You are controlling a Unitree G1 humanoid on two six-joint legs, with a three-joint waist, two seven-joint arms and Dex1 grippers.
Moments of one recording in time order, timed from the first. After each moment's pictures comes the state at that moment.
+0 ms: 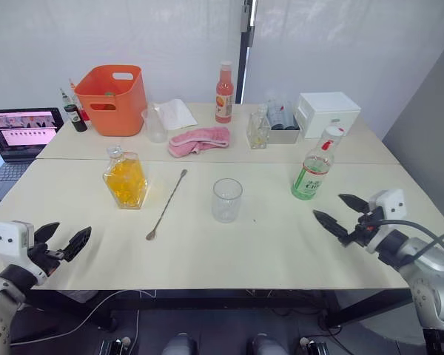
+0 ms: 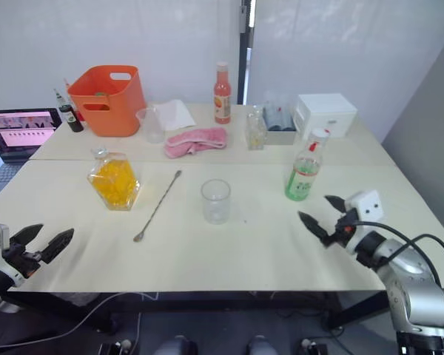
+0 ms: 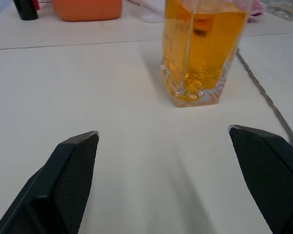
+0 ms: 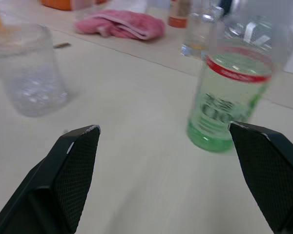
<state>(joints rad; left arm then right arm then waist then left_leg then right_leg) 0.12 0.61 0.63 -0.08 -0.55 0.35 -0.63 -0.12 -0.64 -0.28 -0.23 0.50 0.38 0.77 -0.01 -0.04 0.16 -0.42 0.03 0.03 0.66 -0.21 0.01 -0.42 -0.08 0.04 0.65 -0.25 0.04</state>
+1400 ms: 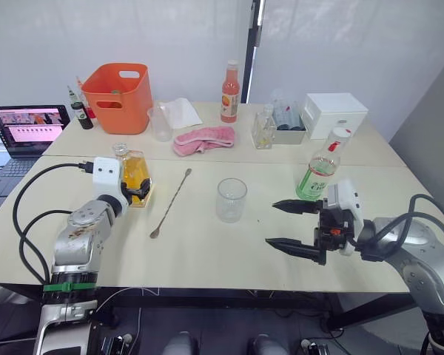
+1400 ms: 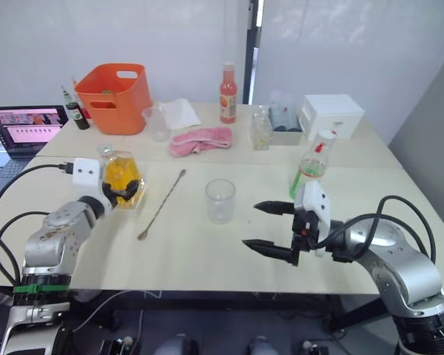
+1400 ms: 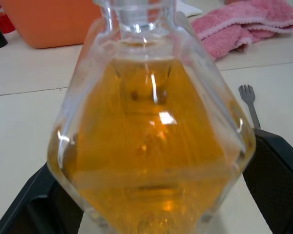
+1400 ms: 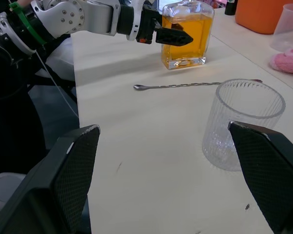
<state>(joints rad) -0.52 0.47 0.21 0.11 -0.27 0.57 -0.23 -0.26 -0.77 -0.10 -0.46 0.69 0.58 0.99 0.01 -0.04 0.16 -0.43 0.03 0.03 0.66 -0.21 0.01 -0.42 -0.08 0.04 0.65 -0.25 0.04</state>
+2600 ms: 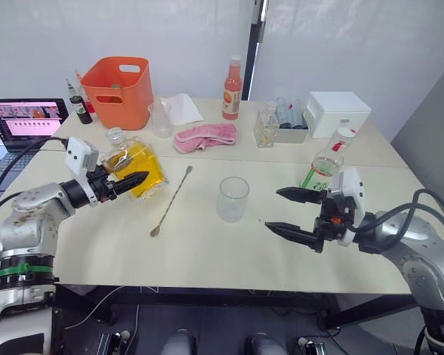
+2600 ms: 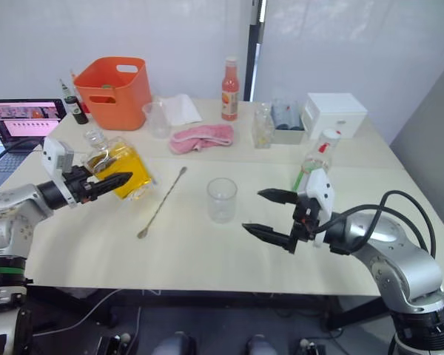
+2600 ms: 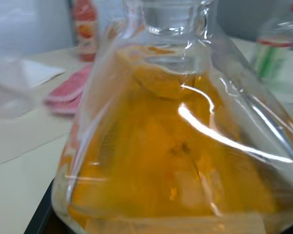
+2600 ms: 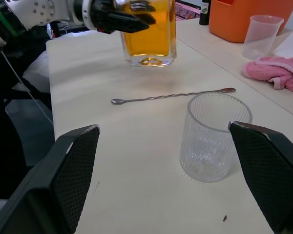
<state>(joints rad) -0.57 0.79 0.25 0.21 -0.53 0.42 -1.12 -0.31 -0.75 -0.11 -0.43 0.72 0.59 0.90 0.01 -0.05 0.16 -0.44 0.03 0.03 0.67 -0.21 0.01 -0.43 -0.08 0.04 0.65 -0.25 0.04</state>
